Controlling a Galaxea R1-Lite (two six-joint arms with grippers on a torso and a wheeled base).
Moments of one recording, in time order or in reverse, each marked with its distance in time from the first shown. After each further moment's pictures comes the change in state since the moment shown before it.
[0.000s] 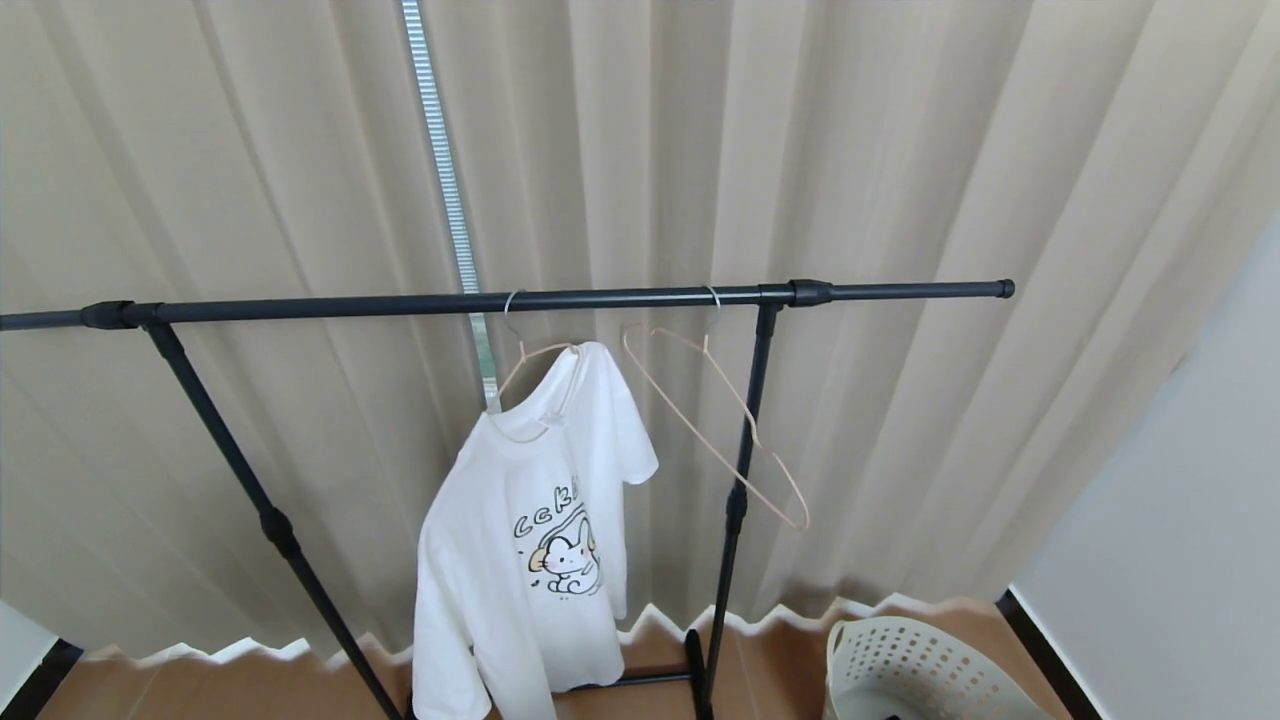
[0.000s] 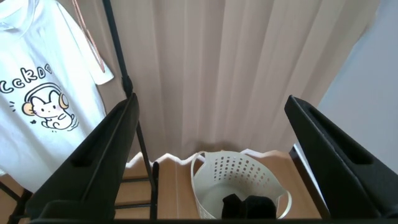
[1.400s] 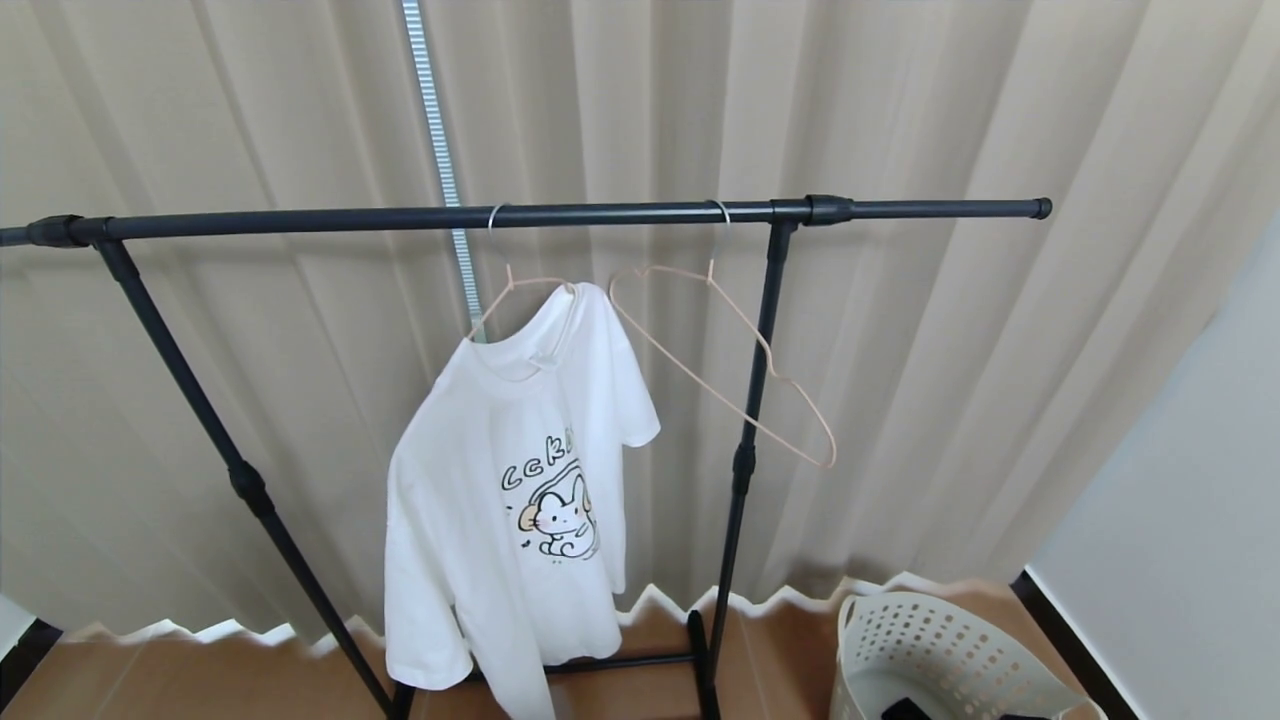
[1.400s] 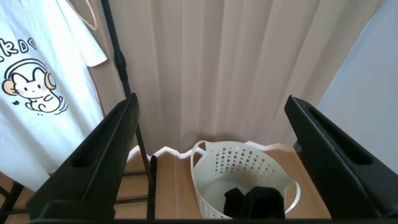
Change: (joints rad) left arm 0.000 0.000 -0.002 0.001 0.000 -0.005; right arm 0.000 -0.003 0.006 -0.017 -0.006 0.002
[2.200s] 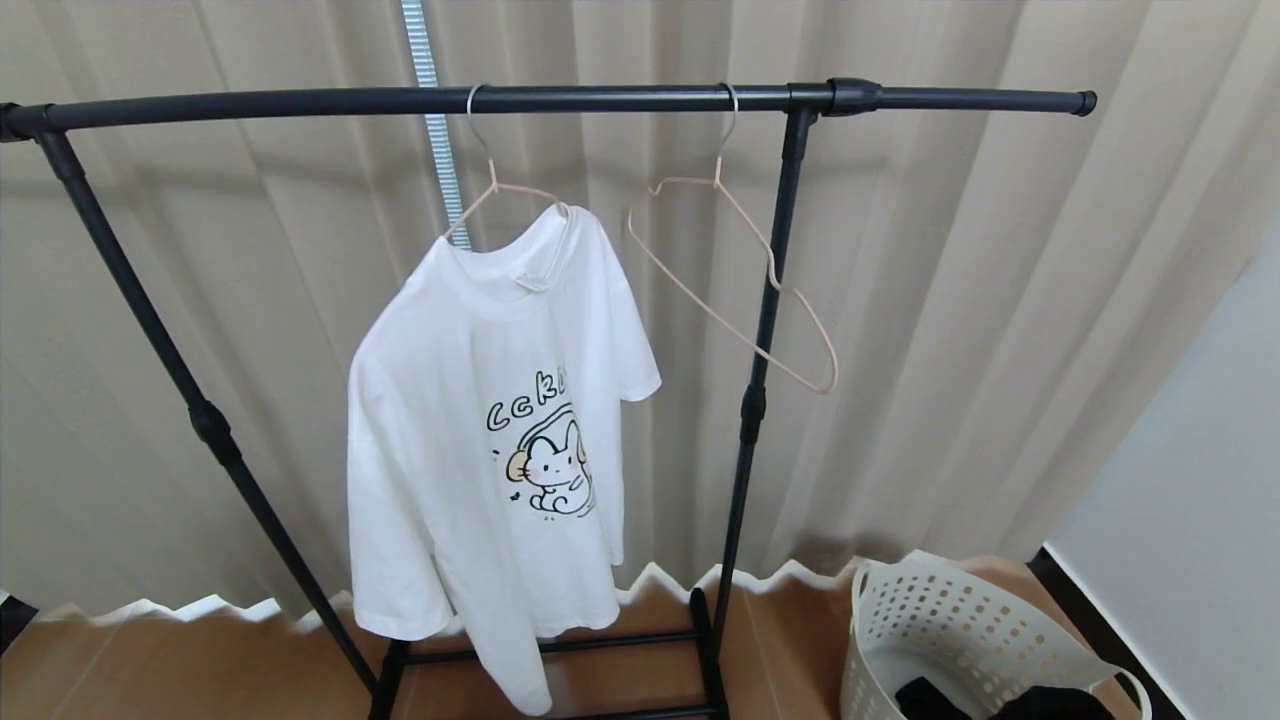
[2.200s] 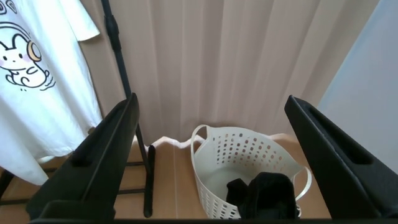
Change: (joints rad) left arm 0.000 0.000 -0.001 0.002 0.000 0.000; right arm 0.000 0.000 0.000 0.000 0.001 -0.001
